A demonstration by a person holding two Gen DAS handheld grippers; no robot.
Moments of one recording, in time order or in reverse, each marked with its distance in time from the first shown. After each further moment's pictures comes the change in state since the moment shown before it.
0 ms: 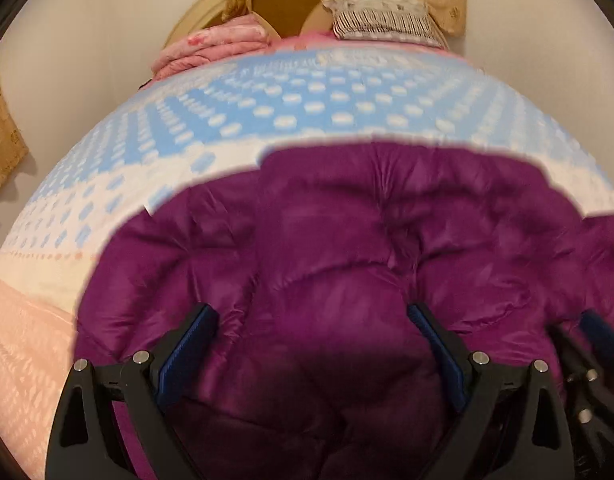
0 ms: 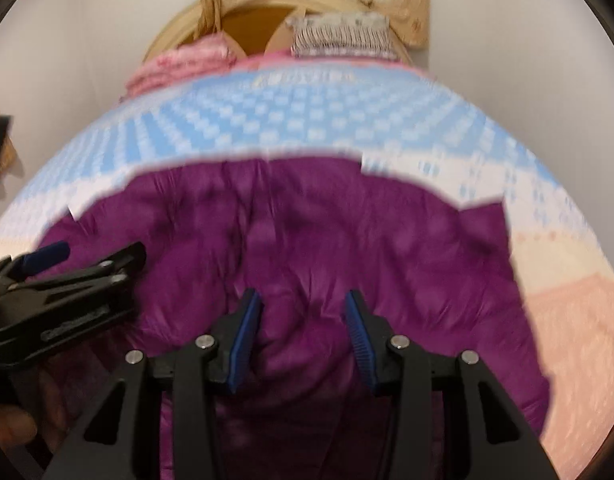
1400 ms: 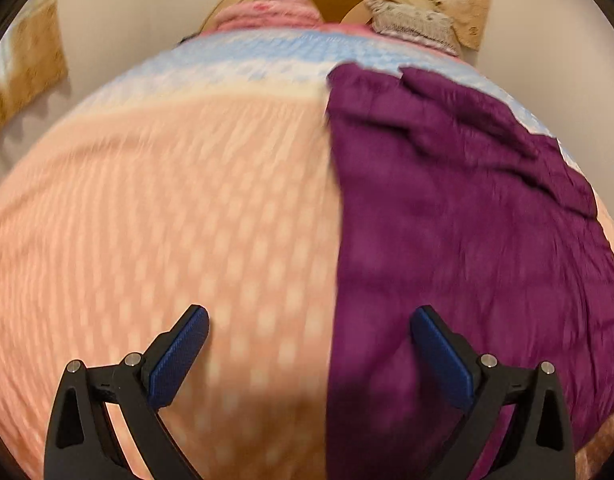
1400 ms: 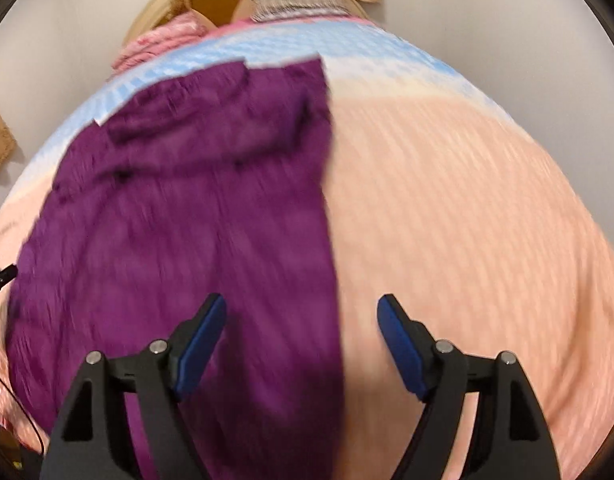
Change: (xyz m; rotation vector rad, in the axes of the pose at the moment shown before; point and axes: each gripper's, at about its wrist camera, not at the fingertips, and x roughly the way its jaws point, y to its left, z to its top) left arm -0.173 0.177 -0.236 -0.162 0.071 -0.082; right arm -0.181 -0.105 -0.198 0.107 0.145 -0.010
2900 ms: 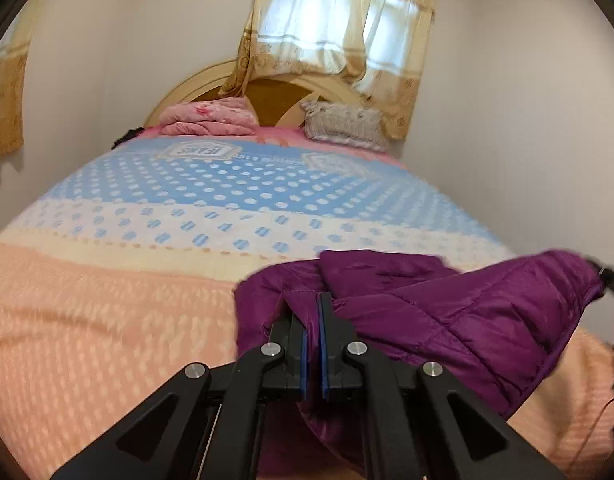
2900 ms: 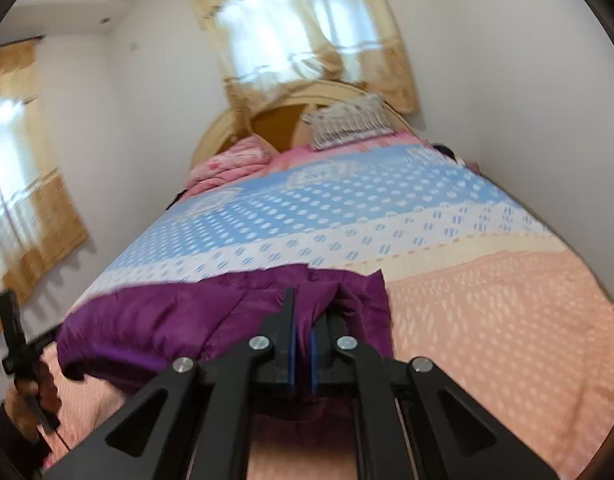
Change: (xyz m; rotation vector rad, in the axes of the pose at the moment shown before) left arm -0.051 -0.003 0.140 0.103 -0.362 -0.242; right arm -0.060 0.040 0.145 0.025 -0.442 0.254
